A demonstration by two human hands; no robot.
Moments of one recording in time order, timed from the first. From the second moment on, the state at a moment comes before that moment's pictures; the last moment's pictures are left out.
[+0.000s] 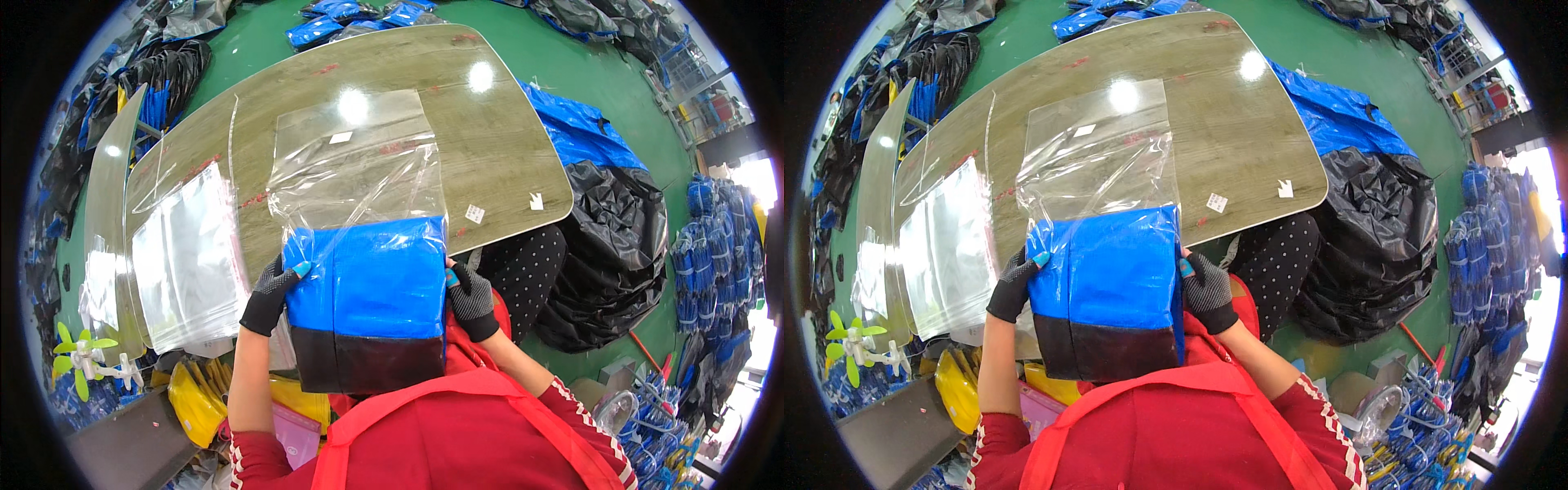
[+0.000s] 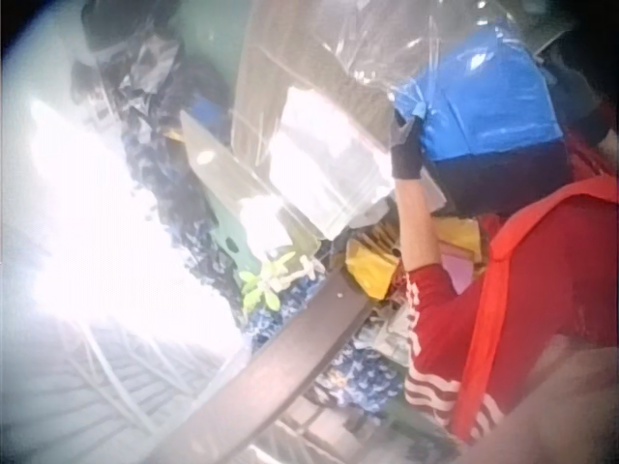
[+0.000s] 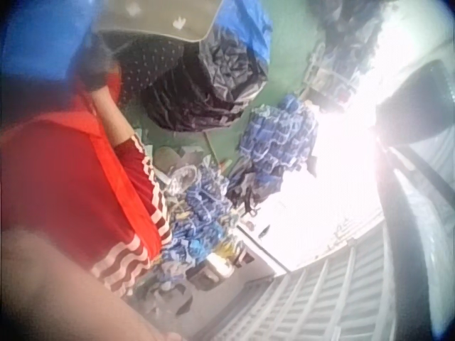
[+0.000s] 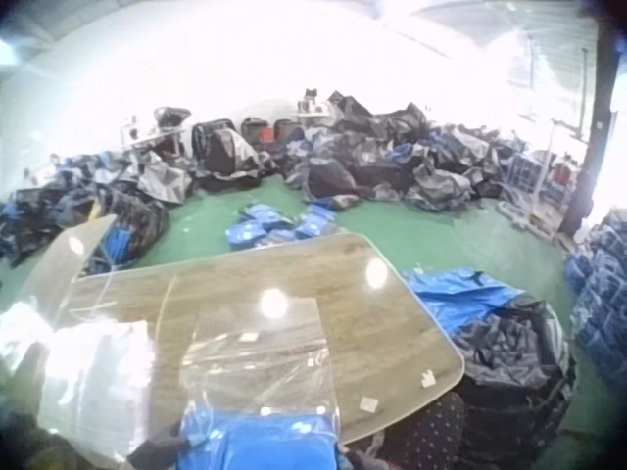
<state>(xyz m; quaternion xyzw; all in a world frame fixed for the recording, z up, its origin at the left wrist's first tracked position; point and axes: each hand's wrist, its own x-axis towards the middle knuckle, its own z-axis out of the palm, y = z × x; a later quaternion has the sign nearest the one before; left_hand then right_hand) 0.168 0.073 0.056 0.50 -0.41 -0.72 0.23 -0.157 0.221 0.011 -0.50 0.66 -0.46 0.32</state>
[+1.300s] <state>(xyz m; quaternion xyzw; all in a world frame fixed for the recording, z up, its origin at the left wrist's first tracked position) 0.089 0.172 0.041 0.60 -0.60 -0.51 0.15 -0.197 0.251 0.061 -0.31 0.69 -0.36 0.55</state>
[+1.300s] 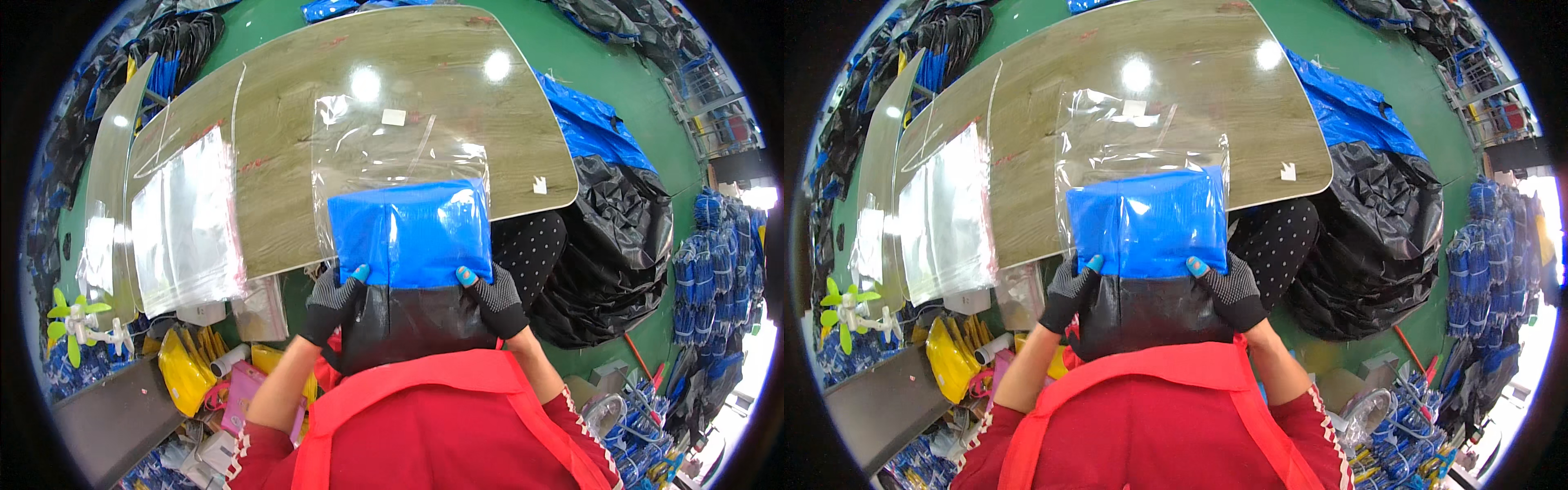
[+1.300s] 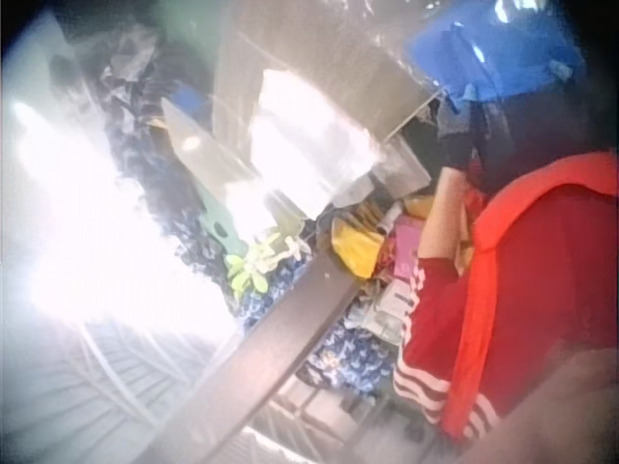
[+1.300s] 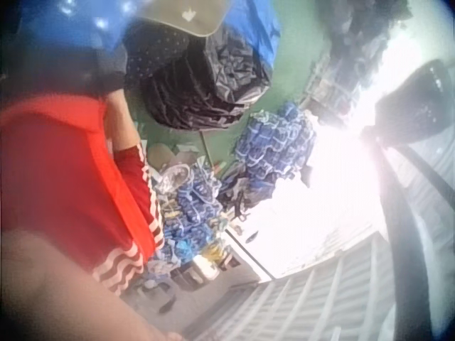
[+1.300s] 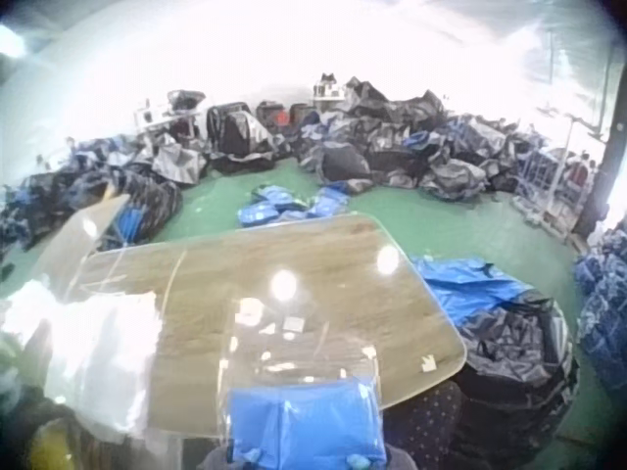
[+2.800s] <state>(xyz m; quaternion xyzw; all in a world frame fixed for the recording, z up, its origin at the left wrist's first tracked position) 0.155 0.242 0.032 0.42 -0.45 -0.77 0.13 -0.199 0.297 0.077 -0.30 0.55 -0.43 0.65</state>
